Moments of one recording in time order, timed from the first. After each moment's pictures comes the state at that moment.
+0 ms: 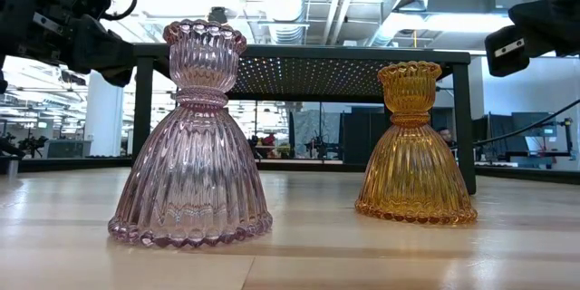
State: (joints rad) left arm -0.04 0.13 0.01 0.17 0.00 0.04; right arm 0.31 0.01 0.00 0.01 0.00 0.11
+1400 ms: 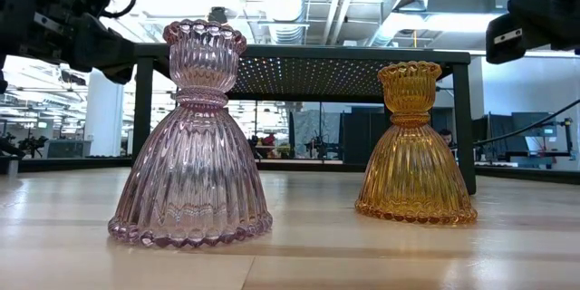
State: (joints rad) left arm -0.04 0.14 0.01 0.19 0.00 0.07; right arm 0.31 0.01 0.02 0.04 0.00 -0.05
